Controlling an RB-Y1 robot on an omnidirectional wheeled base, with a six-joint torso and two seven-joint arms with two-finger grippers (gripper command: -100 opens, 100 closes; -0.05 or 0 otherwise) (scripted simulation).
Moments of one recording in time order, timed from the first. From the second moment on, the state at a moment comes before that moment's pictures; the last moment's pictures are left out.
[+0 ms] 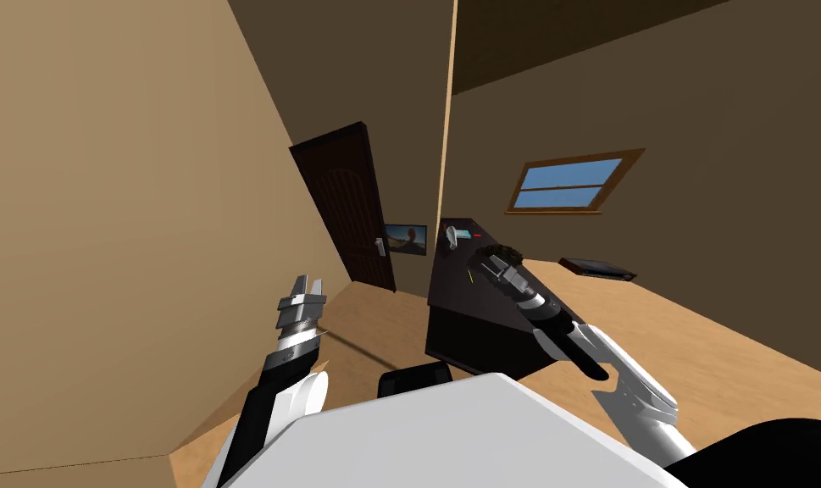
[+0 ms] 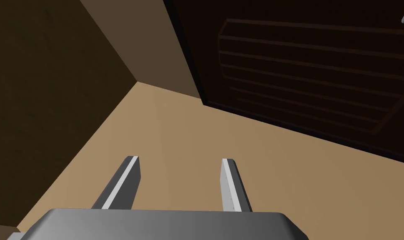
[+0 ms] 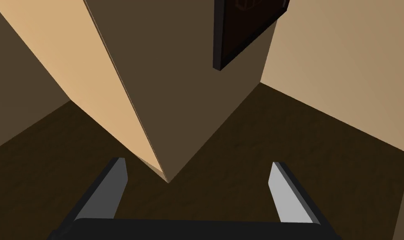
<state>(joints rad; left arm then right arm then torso) 0.55 0.01 0.03 -2.30 0.08 -0.35 0.01 0.42 -0.39 -0.43 -1.96 0.50 -0.83 0.20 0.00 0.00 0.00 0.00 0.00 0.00</state>
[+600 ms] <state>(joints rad) 0.55 0.01 0.03 -2.30 0.08 -0.35 0.01 0.42 -0.46 -0.50 -1.90 0.67 -0.91 0.27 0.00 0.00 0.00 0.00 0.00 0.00</state>
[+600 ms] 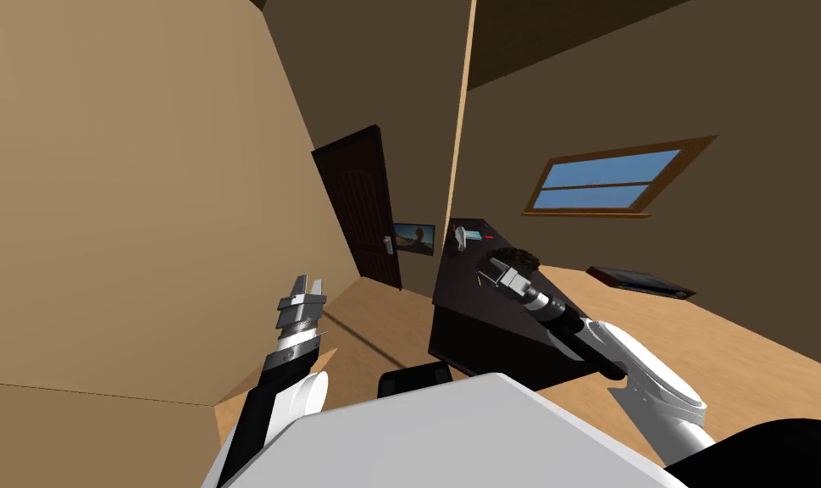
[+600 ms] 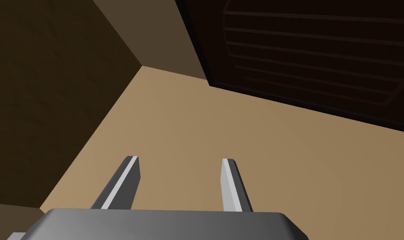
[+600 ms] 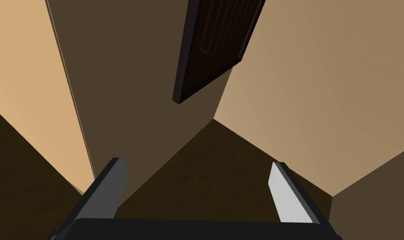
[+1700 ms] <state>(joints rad) 0.55 0.01 0.03 -2.30 0.08 -0.35 0.01 0.40 -0.58 -0.60 -1.77 0.96 -1.06 0.40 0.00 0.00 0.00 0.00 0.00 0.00</state>
